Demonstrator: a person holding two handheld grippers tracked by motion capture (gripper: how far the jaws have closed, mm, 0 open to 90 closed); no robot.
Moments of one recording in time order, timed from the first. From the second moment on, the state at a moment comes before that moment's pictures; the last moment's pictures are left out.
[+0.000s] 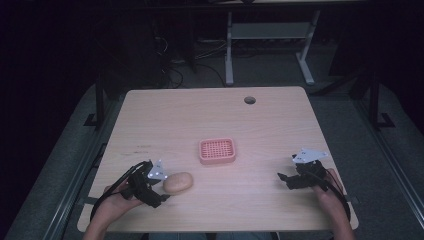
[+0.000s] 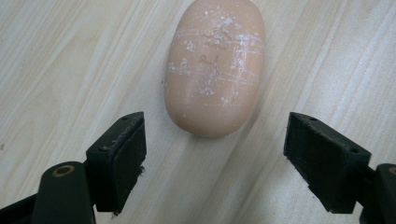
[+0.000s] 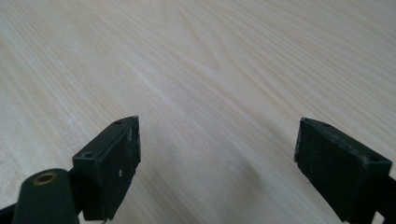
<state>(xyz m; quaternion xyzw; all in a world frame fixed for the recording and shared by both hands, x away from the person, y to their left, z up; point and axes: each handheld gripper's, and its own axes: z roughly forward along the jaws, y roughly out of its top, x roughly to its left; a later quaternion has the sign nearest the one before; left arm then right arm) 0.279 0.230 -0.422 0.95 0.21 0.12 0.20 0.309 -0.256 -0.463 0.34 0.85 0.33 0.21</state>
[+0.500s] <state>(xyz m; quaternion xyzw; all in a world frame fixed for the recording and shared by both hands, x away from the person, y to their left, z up) 0.289 0.214 -0.423 0.96 0.19 0.11 0.20 0.308 -0.256 -0.463 0.35 0.85 0.33 0.21</state>
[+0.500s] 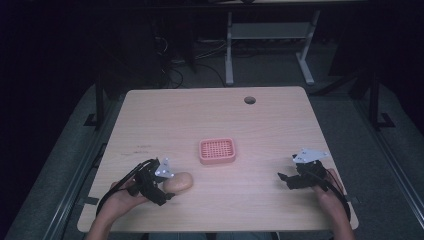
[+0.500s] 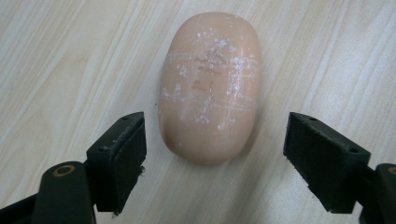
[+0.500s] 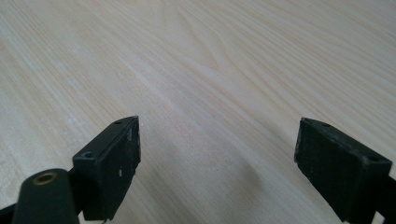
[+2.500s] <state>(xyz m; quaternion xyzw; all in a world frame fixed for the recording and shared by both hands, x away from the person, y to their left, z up) 0.318 0.189 -0.438 0.96 0.18 0.06 0.18 0.309 -0.251 -0.463 0.34 0.85 0.34 0.21</state>
